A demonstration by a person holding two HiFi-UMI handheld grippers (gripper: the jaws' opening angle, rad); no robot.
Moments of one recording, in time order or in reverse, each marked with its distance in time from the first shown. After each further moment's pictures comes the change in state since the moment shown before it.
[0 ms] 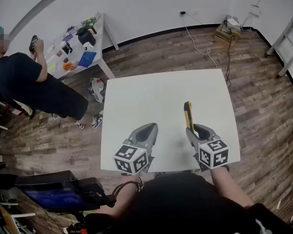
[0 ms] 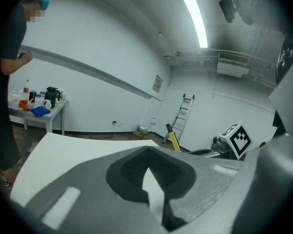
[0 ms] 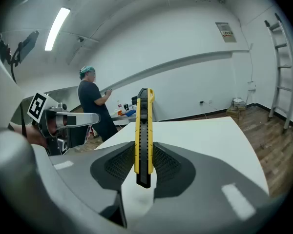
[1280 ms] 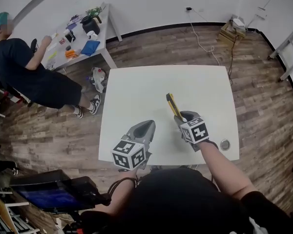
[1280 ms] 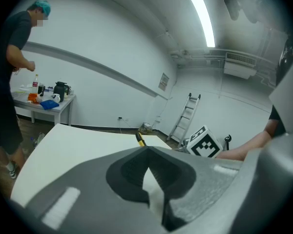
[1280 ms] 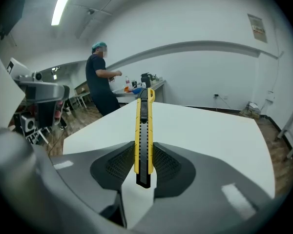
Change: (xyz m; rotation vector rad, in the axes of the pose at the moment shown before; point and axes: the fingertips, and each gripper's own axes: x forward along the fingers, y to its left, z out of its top) left arm -0.016 0.018 -0.028 -0.052 0.029 0.056; right arm 0.107 0.000 -0.038 -0.191 0.242 0.056
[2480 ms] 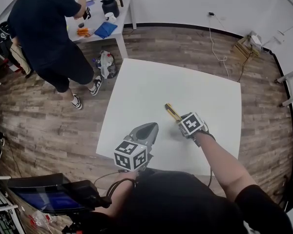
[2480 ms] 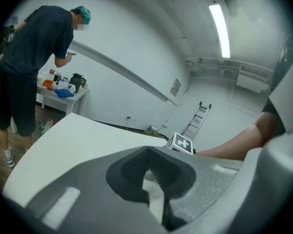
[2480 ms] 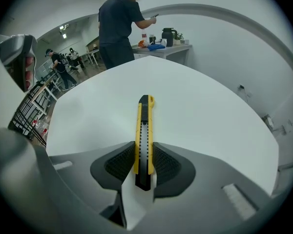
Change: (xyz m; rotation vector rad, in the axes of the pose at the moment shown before) left arm -0.006 0.066 -0.031 -0.140 -0.050 0.064; right arm 0.123 -0.009 -0.048 -0.277 0.453 0.058
